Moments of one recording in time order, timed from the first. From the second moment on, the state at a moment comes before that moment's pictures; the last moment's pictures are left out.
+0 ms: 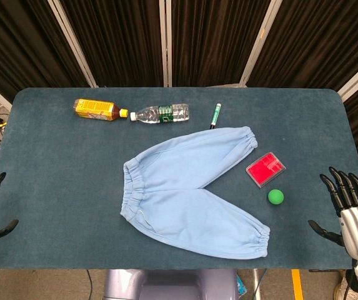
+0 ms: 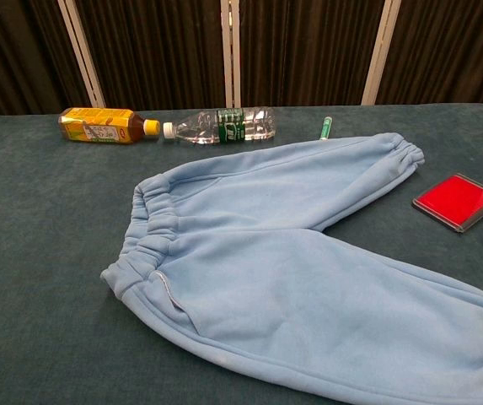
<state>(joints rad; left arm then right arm) -0.02 -1.02 -0.04 -1.87 1.56 1.60 0.28 0.06 -1.01 0.08 -1.76 -1.70 1.65 0.00</state>
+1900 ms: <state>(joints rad) -0.05 -1.04 -0.07 -1.85 1.45 1.55 0.29 0.40 -1.41 -0.20 -1.13 -2.17 1.30 -0.08</state>
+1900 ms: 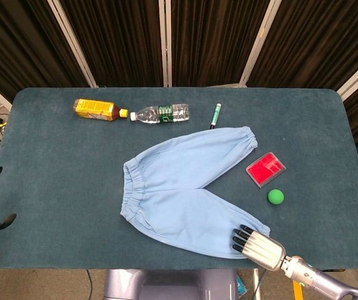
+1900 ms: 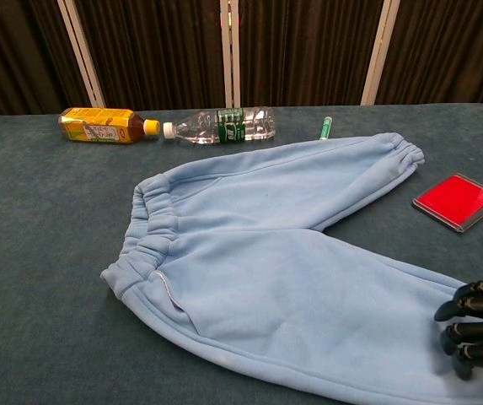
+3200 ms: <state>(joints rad) -0.38 -1.31 0.01 -1.46 1.87 1.25 0.12 0.38 -1.41 -0.20 -1.25 -1.96 1.43 0.17</state>
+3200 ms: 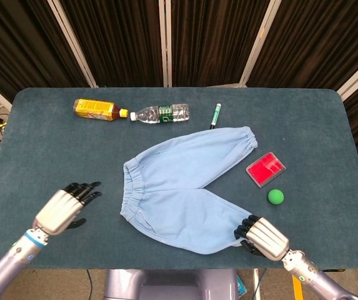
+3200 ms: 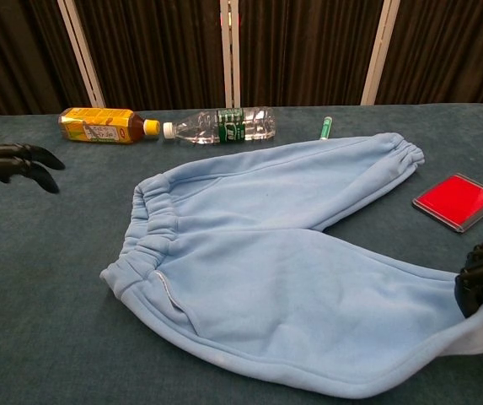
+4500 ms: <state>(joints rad) -0.57 -1.64 0.07 -1.17 1.85 1.16 0.10 0.39 -1.34 -0.21 -1.33 -1.93 1.41 0.19</state>
